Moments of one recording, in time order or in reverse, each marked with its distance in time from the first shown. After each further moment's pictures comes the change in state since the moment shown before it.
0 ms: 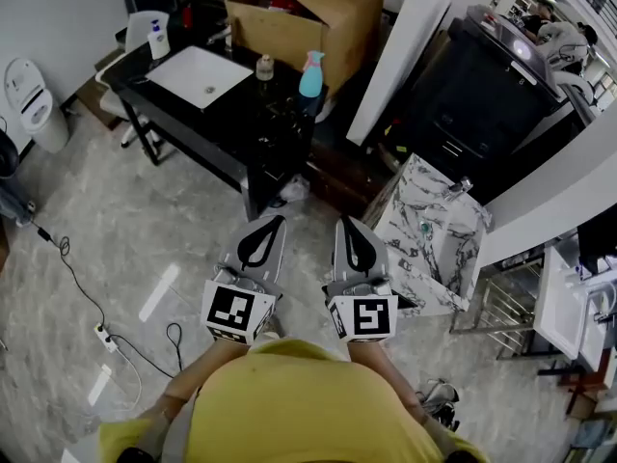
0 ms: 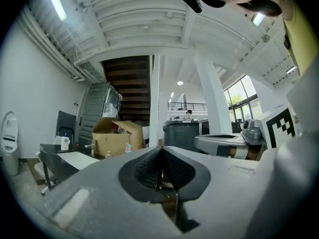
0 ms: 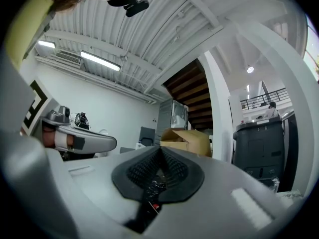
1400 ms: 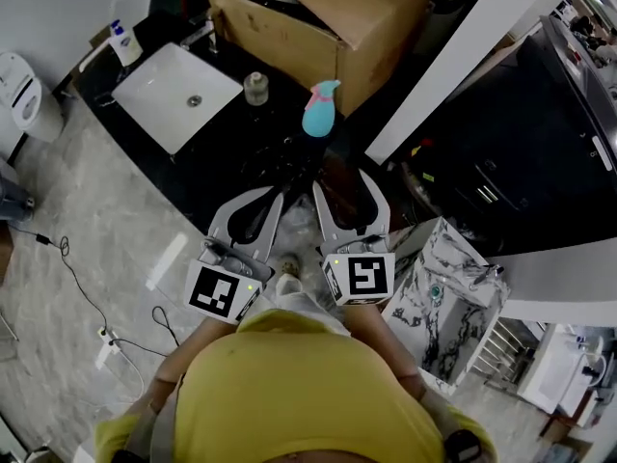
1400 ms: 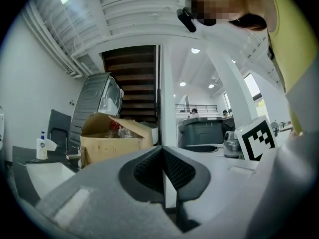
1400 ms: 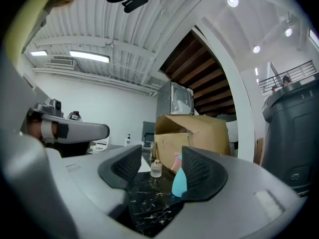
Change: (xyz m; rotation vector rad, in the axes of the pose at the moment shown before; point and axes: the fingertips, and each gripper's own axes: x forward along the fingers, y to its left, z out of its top) left arm 0.315 0.193 -0.016 0.002 -0.048 0.008; right arm 0.370 -0.144 -0.104 0.066 0.051 0.121
